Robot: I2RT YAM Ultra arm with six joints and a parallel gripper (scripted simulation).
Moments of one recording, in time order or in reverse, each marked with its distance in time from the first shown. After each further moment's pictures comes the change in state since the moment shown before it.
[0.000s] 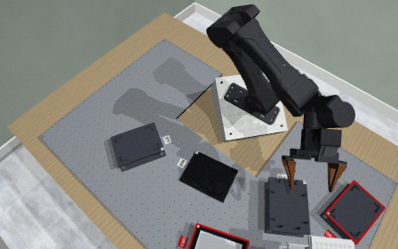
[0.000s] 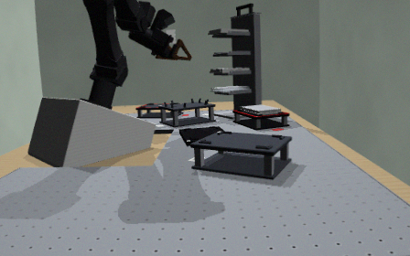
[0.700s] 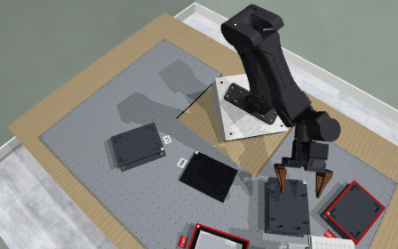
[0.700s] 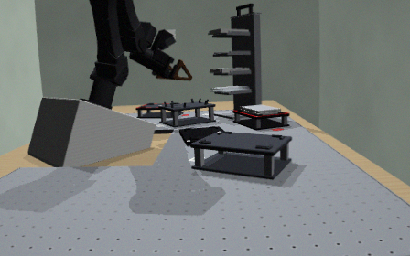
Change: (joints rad) arm -0.095 0.181 -0.202 0.361 -0.084 -0.024
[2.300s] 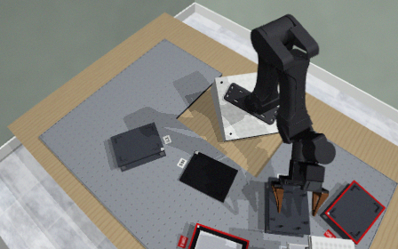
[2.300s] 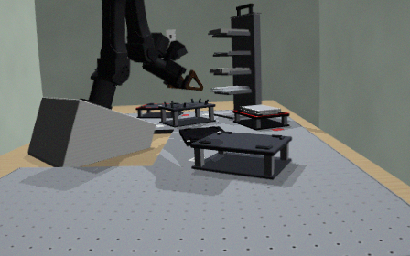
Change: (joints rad) arm -0.189 0.348 0.044 0.310 -0.187 -0.042
